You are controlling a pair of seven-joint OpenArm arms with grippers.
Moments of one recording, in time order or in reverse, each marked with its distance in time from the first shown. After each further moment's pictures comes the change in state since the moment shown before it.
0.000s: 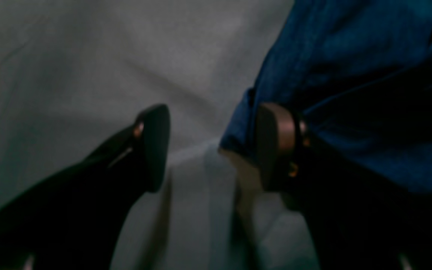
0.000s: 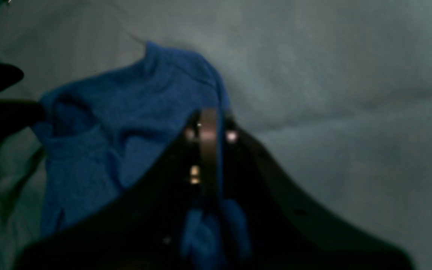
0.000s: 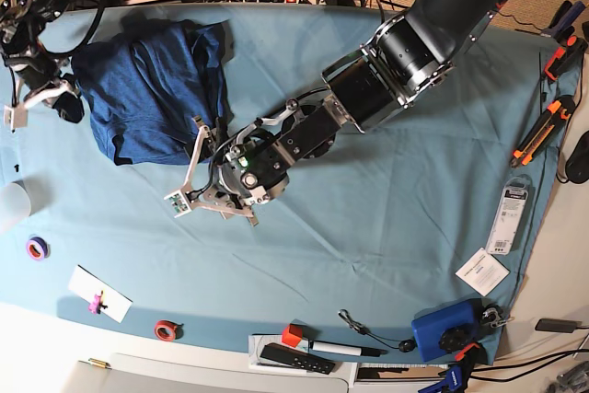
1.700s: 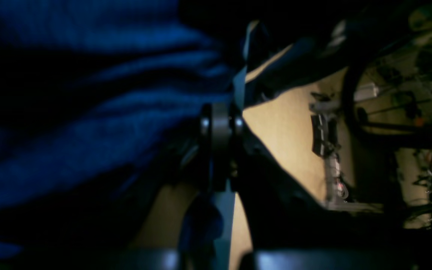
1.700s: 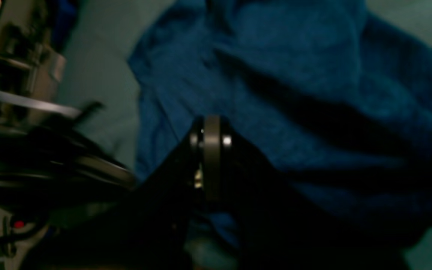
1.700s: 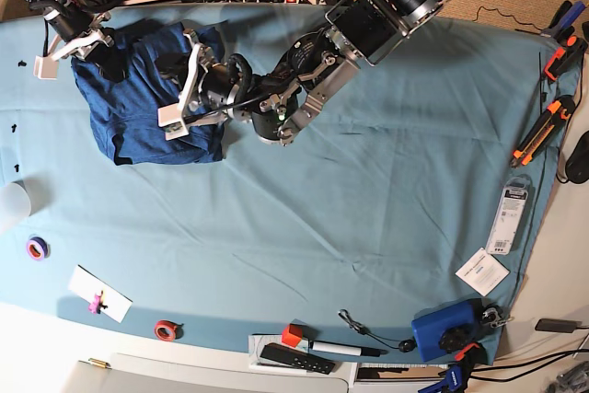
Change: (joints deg) left arm 17.5 0.0 -7.5 7.2 -30.0 -23.4 4.1; right arm -12.2 -12.1 3.7 10.5 17.9 0.0 -9.7
